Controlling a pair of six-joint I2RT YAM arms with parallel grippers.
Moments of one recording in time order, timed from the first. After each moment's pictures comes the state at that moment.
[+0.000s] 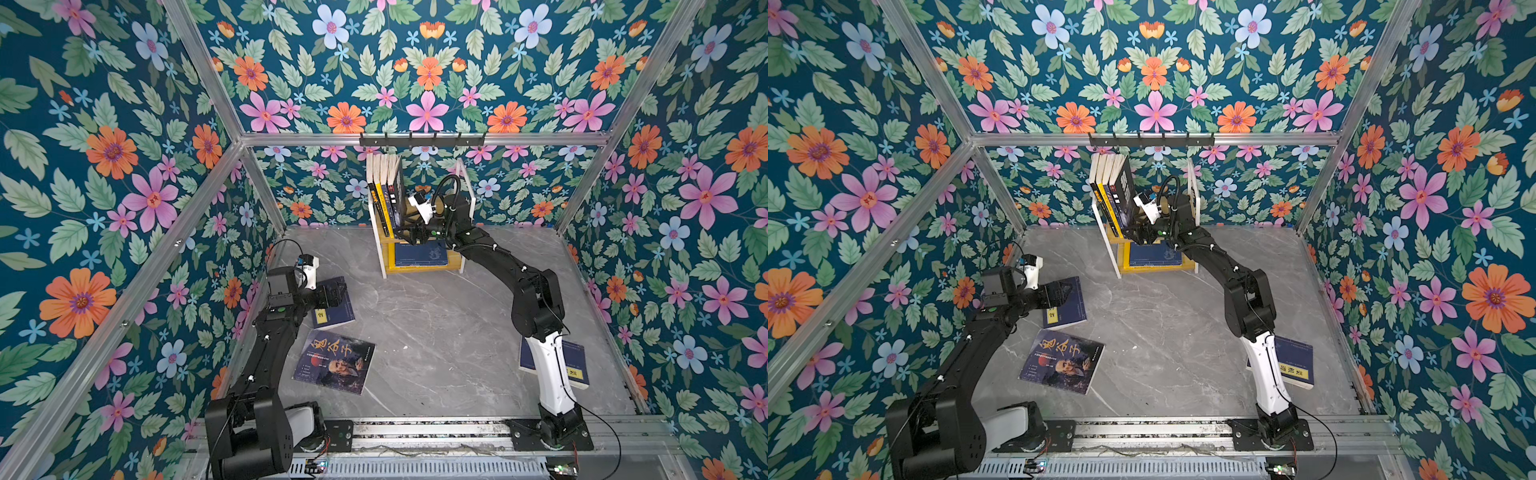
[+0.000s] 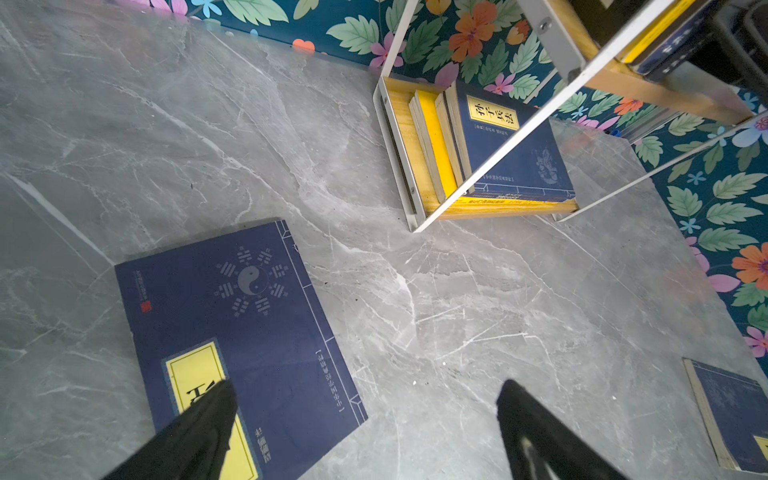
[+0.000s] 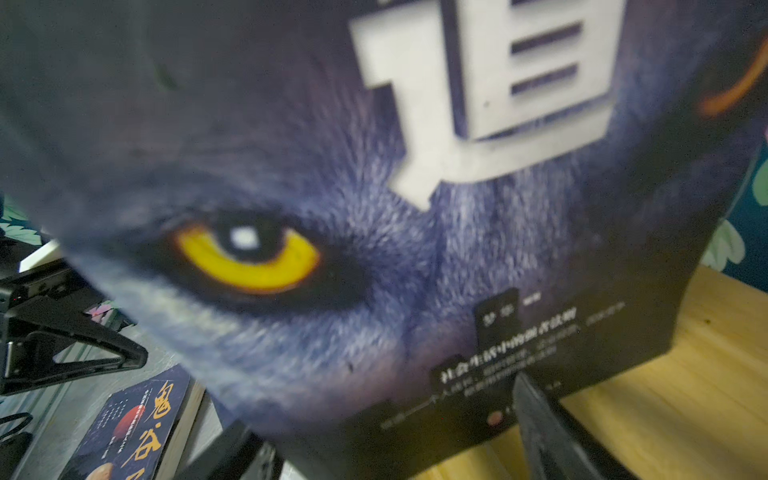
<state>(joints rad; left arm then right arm) 0.12 1.19 0.77 -0.25 0.50 -0.07 0.45 2.29 2.05 0.00 -0.73 -0.01</state>
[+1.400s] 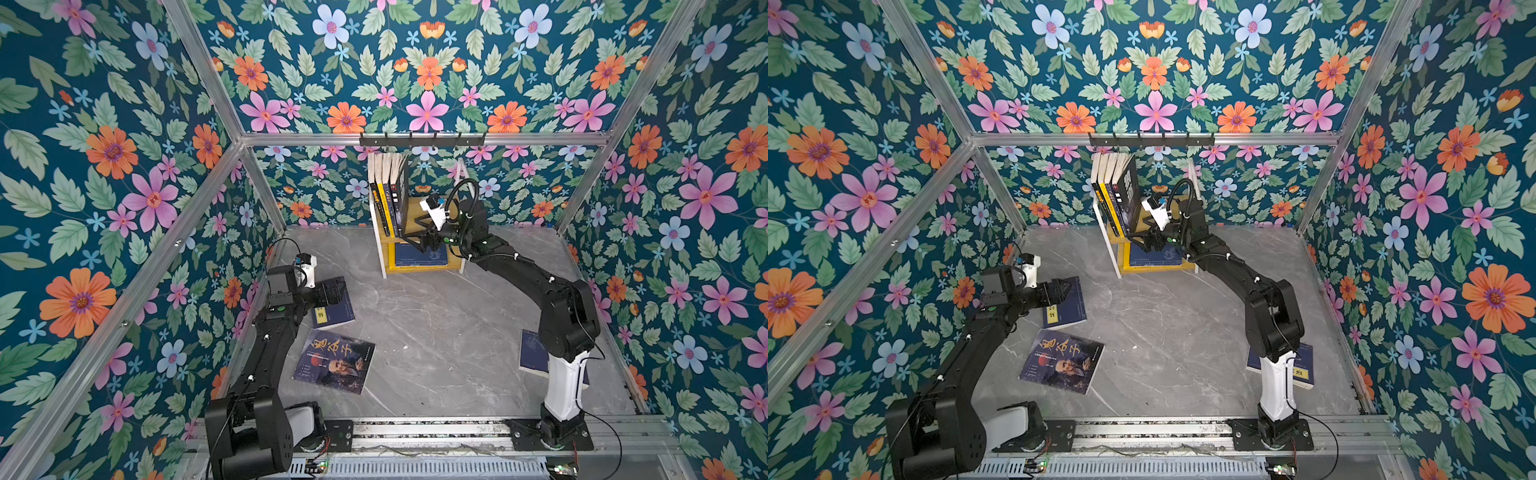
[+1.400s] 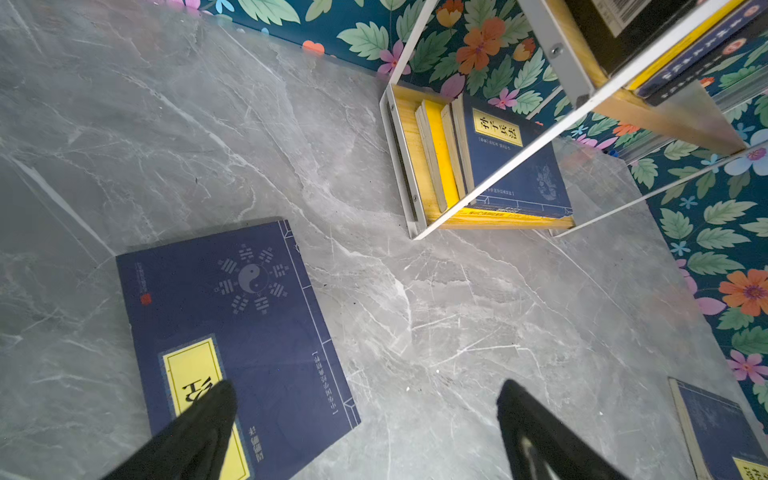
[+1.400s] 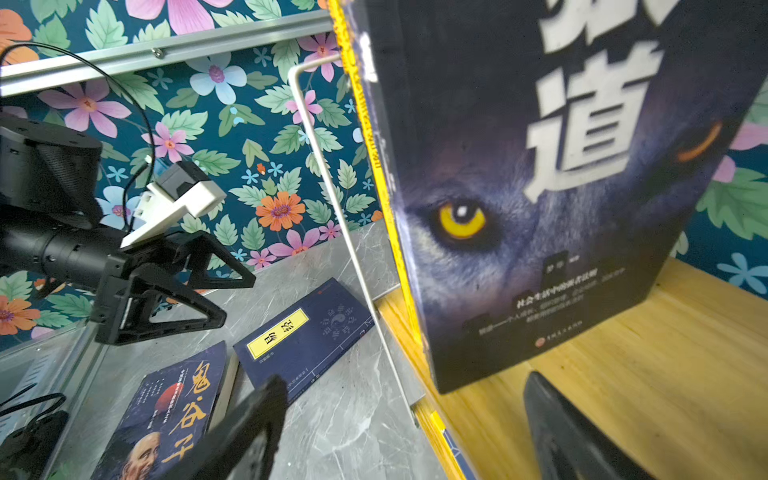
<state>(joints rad) 0.12 1.20 0.78 -0.25 0.48 -0.13 0.45 1.96 1.66 0.10 -0.69 -0.03</state>
